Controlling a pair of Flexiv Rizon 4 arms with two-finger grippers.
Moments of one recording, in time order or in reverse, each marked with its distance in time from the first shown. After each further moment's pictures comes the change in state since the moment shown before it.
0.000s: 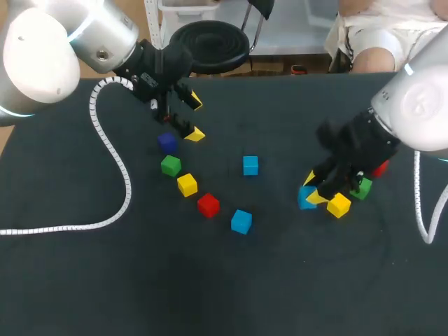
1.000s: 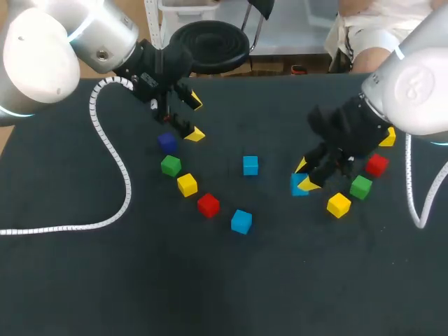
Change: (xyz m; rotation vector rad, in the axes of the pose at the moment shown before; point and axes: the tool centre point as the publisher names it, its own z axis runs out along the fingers) left arm 0.000 0.000 0.000 0.000 0.000 0.000; right arm -0.023 -0.016 -0.005 -0.004 0.002 -0.024
